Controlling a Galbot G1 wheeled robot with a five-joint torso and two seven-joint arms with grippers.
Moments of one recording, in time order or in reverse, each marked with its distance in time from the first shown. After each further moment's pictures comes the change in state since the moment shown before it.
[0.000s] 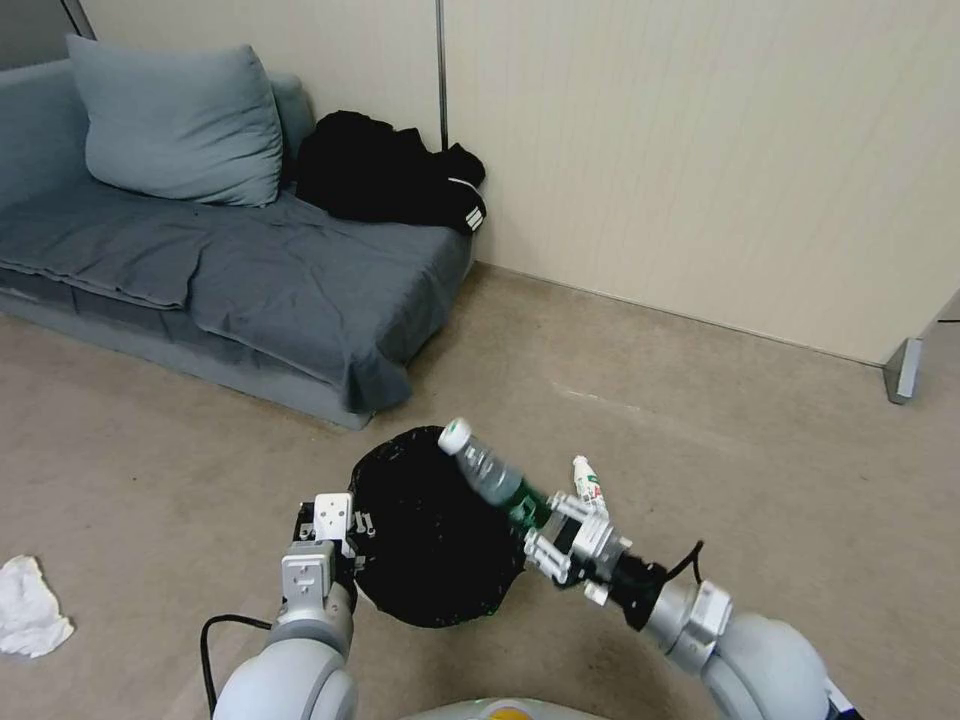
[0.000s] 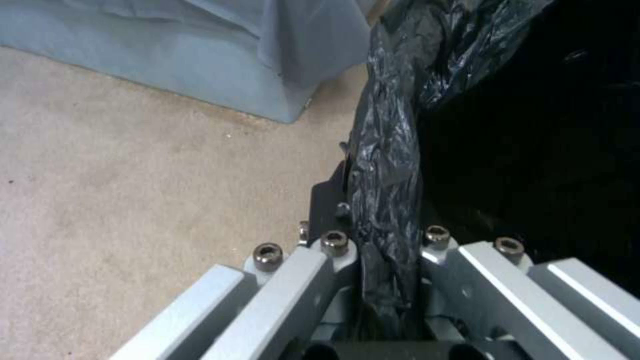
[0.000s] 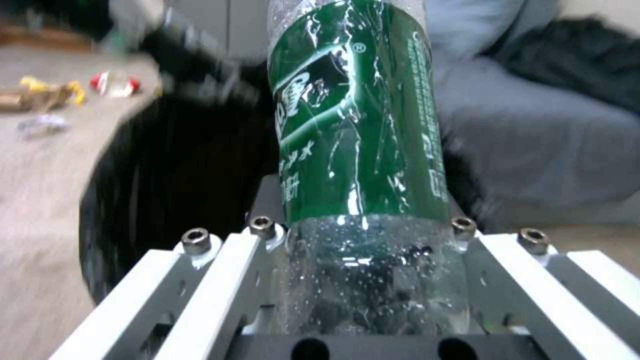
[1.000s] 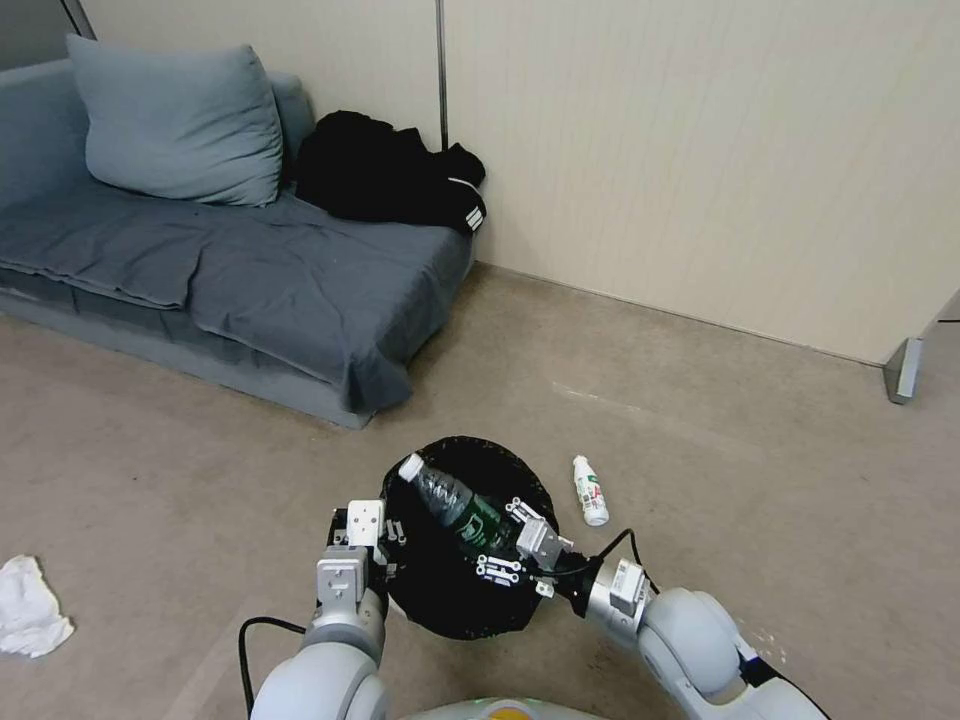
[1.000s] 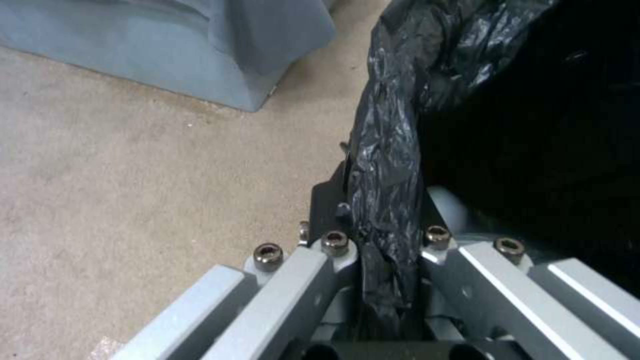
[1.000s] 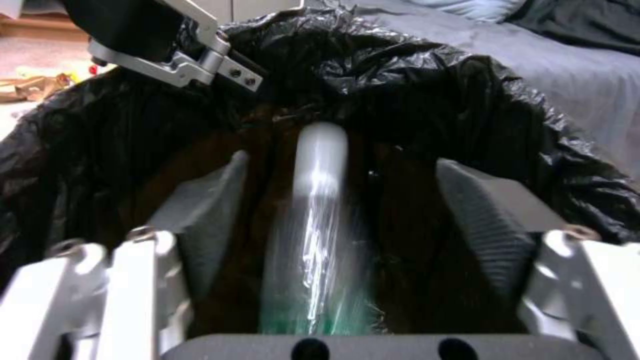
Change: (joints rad) left arm -0.014 -0.030 0.068 0.034 0.025 0.002 0.001; right arm 0.159 0.086 -0.123 -0.156 -0.042 -0.053 0.012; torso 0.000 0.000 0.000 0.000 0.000
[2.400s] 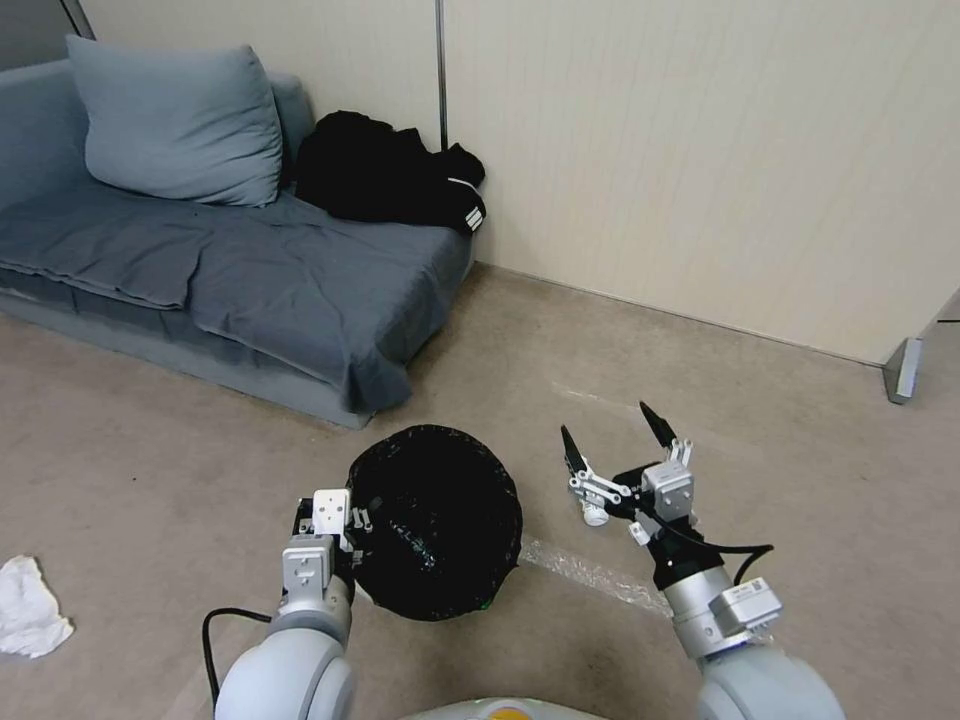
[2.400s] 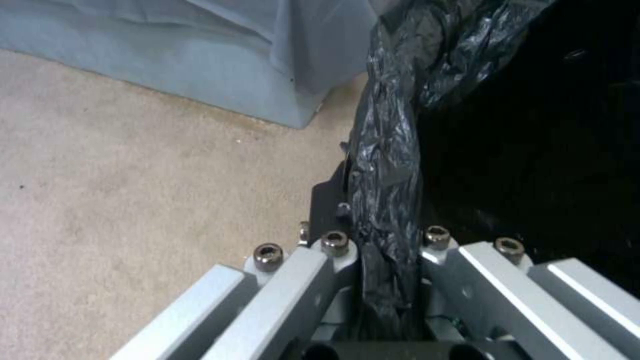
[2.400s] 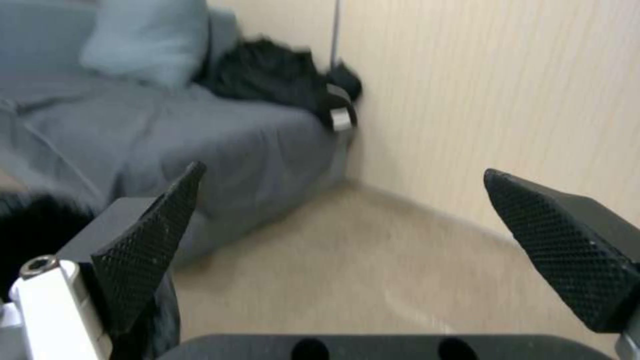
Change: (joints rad) left arm -0.017 0.036 -0.094 -0.003 -0.032 -0.009 0.003; right arm -0.306 0.143 0.229 0.324 -0.022 -0.068 0.570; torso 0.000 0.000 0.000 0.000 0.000
